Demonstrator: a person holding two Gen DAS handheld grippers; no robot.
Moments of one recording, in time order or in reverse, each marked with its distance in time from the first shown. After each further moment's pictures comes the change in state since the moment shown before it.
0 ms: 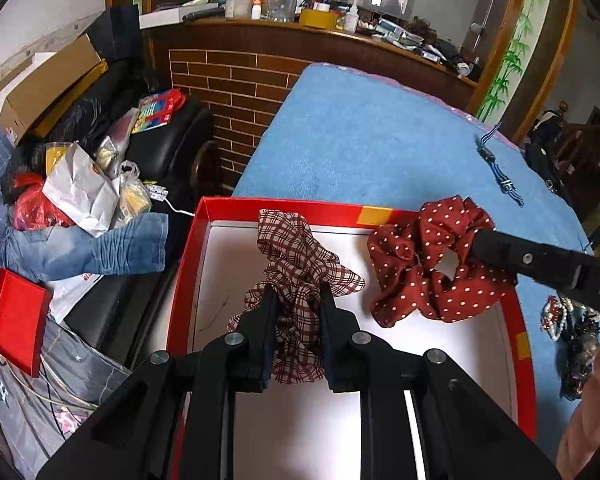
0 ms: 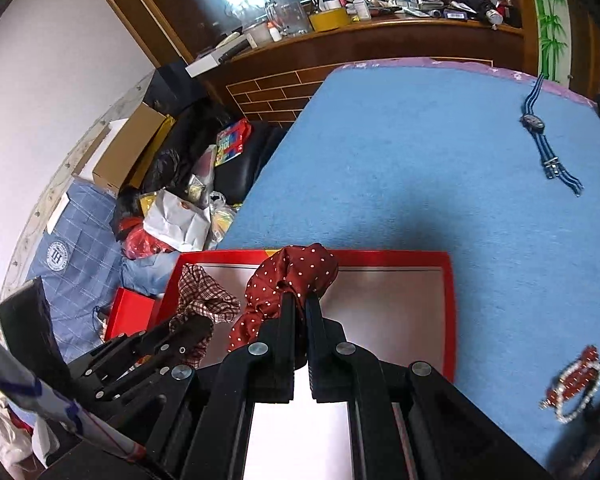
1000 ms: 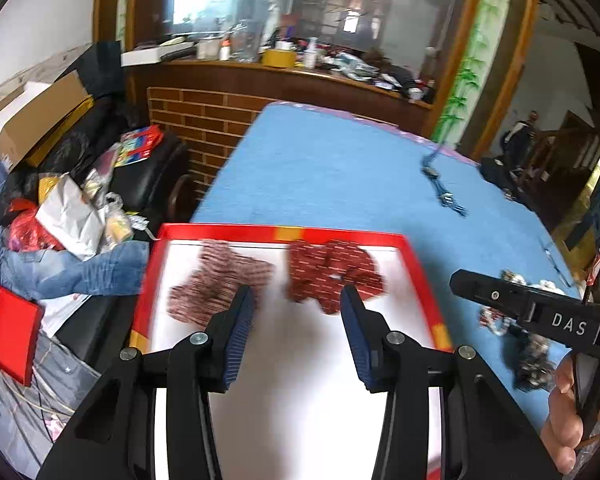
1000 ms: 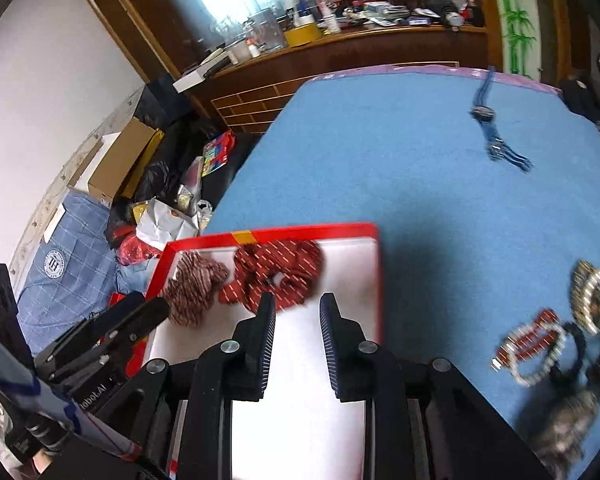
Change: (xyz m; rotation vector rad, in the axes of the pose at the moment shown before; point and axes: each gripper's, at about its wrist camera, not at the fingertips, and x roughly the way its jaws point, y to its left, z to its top) left arm -0.073 -0.057 -0.020 0.052 -0.127 -0.082; right arm -0.076 -0.045 -0.042 0.053 -0.062 -0.023
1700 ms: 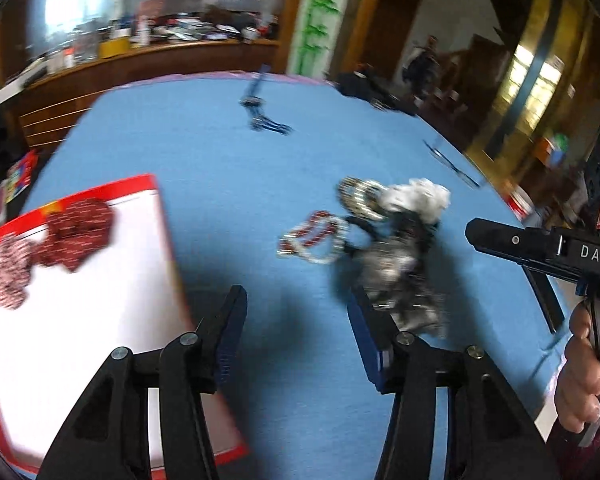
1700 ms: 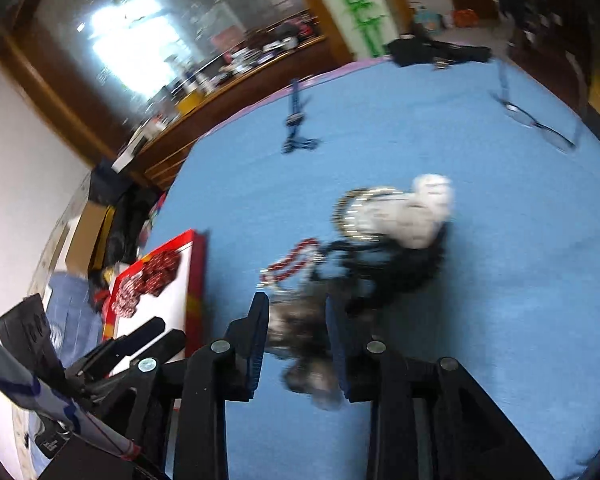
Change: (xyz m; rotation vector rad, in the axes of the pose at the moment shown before) left arm 0.019 -0.203 -0.066 0.283 0.153 -0.276; right arm -0.156 -0.186 -0.086 0.317 -0.140 -0.095
